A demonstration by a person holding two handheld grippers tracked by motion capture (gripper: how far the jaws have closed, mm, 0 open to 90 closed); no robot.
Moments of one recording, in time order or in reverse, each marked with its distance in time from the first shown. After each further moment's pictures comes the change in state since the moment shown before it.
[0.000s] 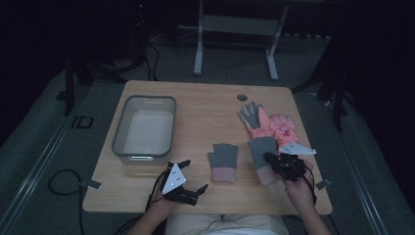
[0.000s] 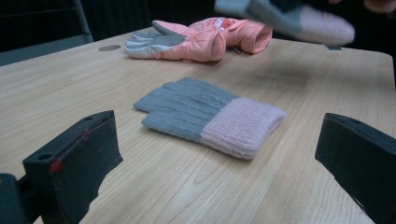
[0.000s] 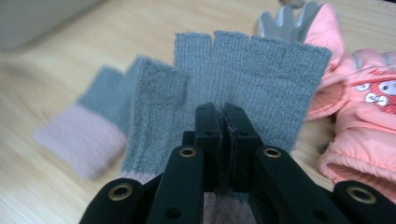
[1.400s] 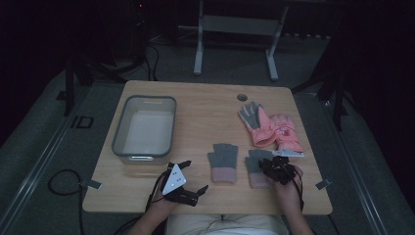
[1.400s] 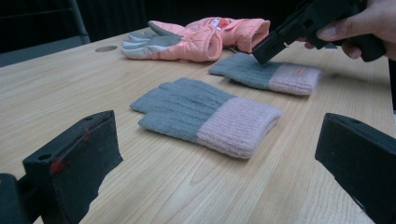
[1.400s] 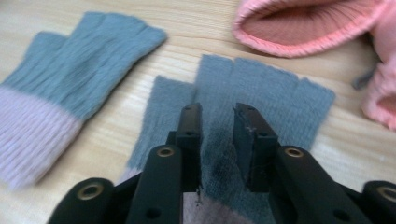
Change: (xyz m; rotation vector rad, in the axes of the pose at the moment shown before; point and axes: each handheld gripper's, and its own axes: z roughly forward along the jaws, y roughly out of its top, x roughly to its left) left arm -0.001 0.000 0.000 0.000 -0.011 0.006; right arm -0.007 -0.037 0.048 0.114 -0.037 0.147
